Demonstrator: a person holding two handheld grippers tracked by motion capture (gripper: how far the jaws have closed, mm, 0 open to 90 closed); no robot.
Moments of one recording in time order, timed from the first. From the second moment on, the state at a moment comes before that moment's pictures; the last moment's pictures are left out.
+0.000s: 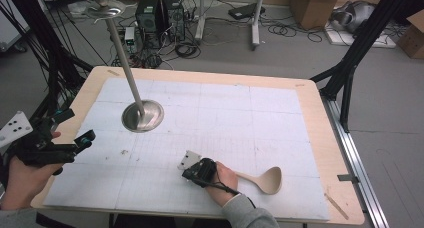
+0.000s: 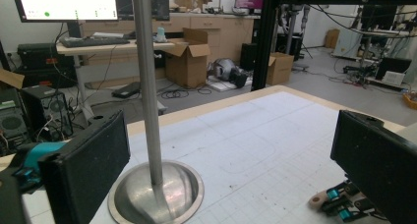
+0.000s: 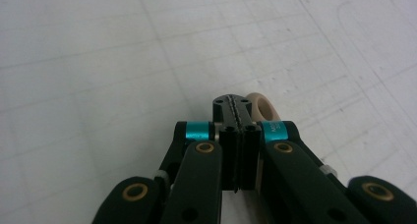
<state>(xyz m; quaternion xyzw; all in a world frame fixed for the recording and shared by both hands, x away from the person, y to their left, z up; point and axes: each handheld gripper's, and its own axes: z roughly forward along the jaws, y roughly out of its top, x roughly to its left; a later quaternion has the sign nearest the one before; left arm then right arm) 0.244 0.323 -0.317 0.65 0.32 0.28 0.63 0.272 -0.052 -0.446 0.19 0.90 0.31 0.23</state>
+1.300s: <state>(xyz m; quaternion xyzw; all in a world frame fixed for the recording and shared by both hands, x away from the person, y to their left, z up) 0.244 0.325 -0.318 0.65 0.32 0.28 0.63 0.307 -0.106 -0.443 0.33 0.87 0.28 0.25</state>
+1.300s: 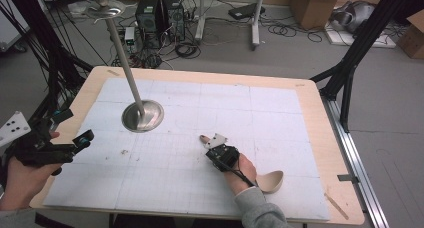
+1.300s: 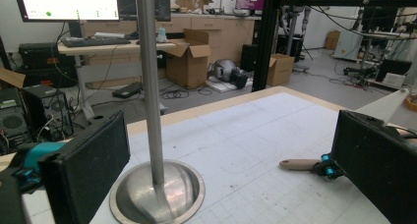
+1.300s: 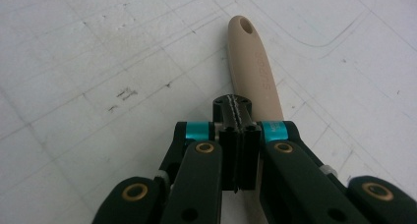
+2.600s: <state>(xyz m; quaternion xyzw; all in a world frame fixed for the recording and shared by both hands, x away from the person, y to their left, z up) 0.266 0.303 -0.313 0.66 0.30 0.26 0.64 0.276 -0.228 -0.372 0.27 0.88 0.37 0.14</state>
